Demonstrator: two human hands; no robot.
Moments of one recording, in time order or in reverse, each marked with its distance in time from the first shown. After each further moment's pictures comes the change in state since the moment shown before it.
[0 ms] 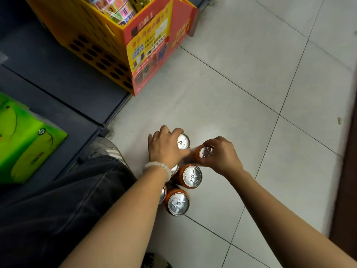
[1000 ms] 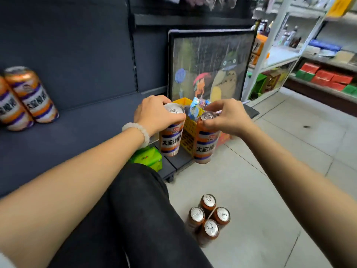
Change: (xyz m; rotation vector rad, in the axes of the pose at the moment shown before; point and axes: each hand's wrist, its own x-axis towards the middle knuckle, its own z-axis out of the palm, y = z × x) left_hand -0.239 0.001 -0.337 -0.207 0.772 -0.074; right_hand -0.197 -0.254 -0.216 0.098 0.263 -0.752
